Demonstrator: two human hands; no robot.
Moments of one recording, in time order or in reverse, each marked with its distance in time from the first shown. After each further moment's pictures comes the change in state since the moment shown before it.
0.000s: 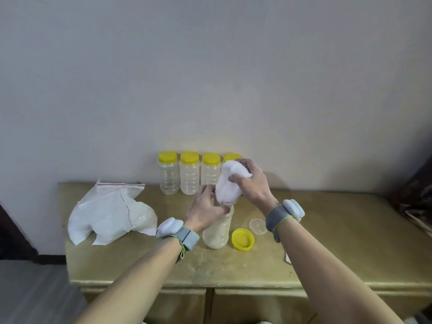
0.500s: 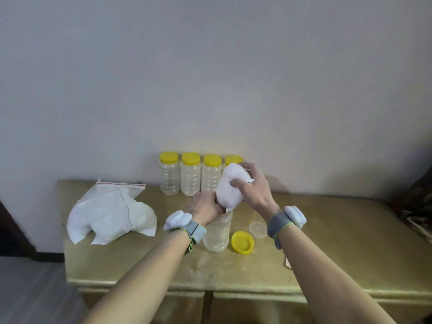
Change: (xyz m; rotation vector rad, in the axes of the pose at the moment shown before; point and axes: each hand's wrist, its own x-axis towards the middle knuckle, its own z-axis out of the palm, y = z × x) left_hand 0.013 0.012 -0.004 0.383 -0.043 -0.089; right_hand -0.007 -0.001 0.000 -0.026 0.002 0.025
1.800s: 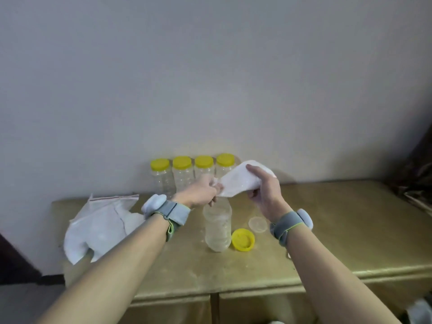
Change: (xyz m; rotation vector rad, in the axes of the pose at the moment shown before) left_hand 0.014 0.031 -0.043 -0.266 -0.238 0.138; right_hand 0.001 0.019 -0.023 0.815 0.185 0.351
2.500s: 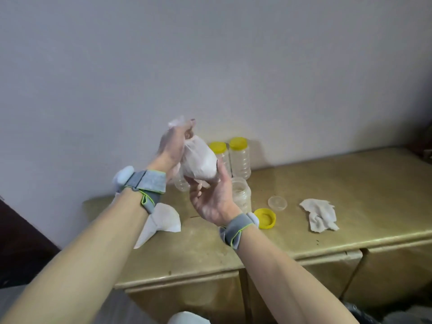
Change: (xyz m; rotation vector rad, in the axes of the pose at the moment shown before) left_hand -0.043 0.033 -0.087 -0.687 0.478 0.035; right_hand -0.078 0.075 0.121 0.594 -0.342 0.503
